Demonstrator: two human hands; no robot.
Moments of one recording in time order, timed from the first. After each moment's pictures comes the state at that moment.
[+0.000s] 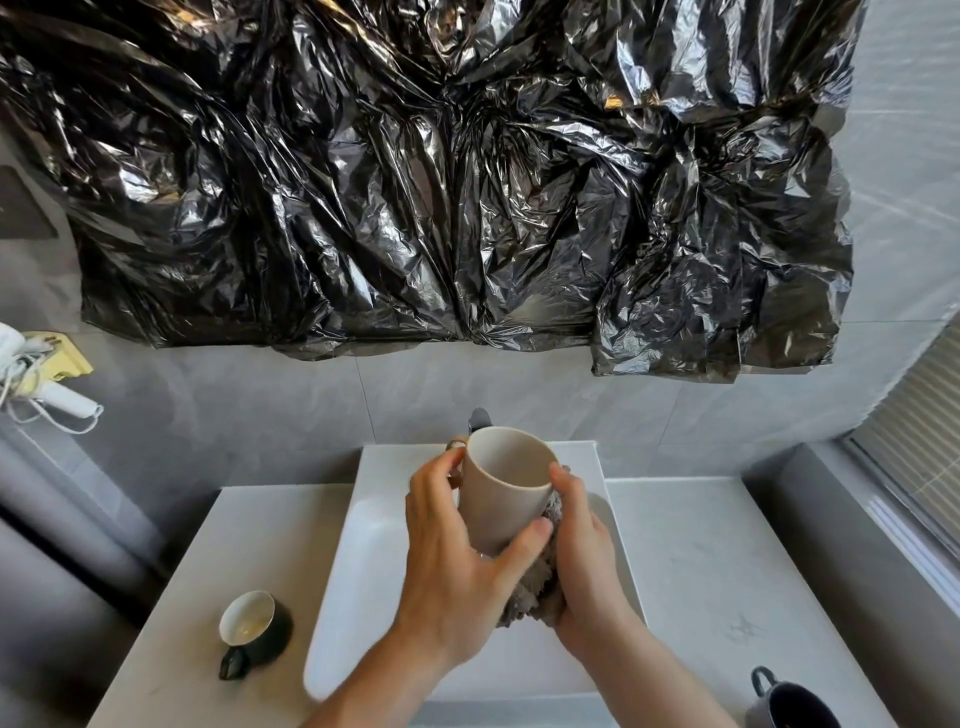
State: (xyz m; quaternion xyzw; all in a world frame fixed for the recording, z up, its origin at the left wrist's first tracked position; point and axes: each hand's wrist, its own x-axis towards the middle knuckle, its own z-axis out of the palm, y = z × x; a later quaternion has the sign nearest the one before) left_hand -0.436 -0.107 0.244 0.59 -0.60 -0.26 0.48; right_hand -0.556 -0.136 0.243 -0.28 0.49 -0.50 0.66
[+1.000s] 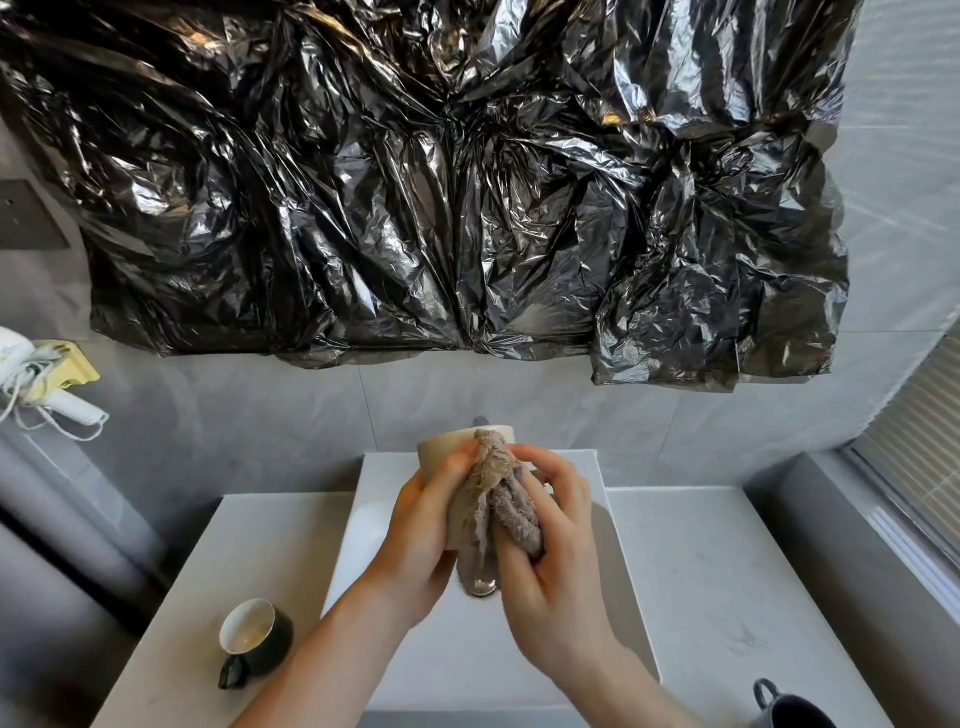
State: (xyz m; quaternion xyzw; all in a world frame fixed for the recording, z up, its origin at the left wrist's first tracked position) left_hand -0.411 -0.140 0.269 0.44 -0.35 -0.65 0.51; right_hand -0.548 -0.116 0.252 -0.70 0.42 -0.55 0.20
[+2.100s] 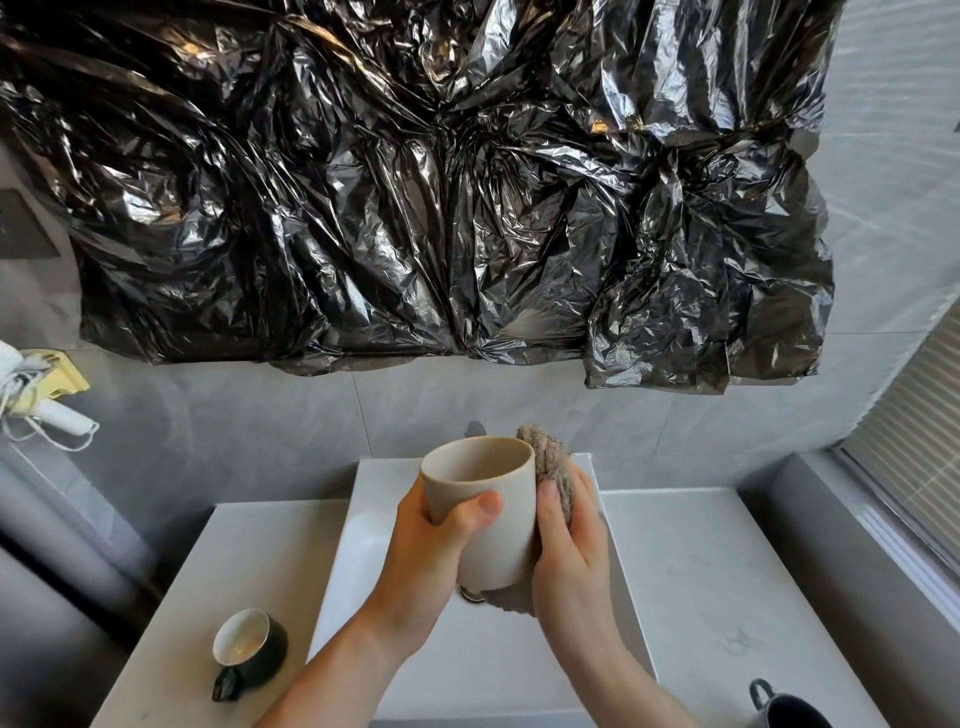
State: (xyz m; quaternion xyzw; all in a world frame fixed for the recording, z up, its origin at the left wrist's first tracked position) left_hand -0.415 -0.124 0.262 0.43 -0.44 -0.56 0.55; right_hand -0.549 -0.118 0.262 -0.48 0.44 -0.60 0.46
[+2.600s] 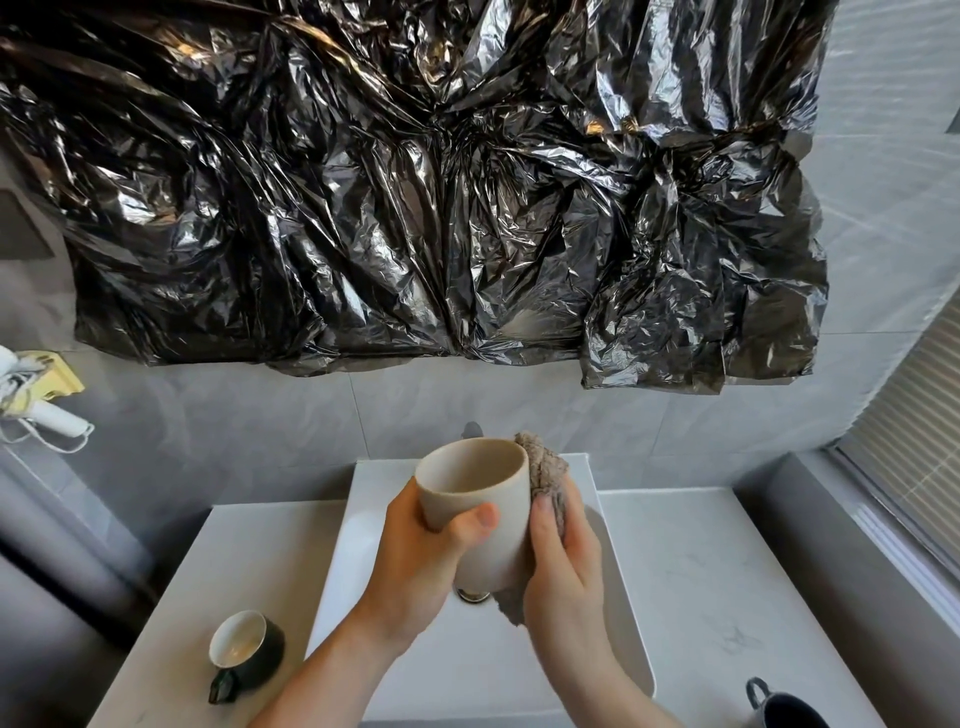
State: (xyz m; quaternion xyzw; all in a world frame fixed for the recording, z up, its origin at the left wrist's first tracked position) left_hand -0.412 -0.124 0.258 0.43 -0.48 -0.50 0.57; right_hand -0.546 -0.104 0.266 -0.42 0.38 -0.61 0.54
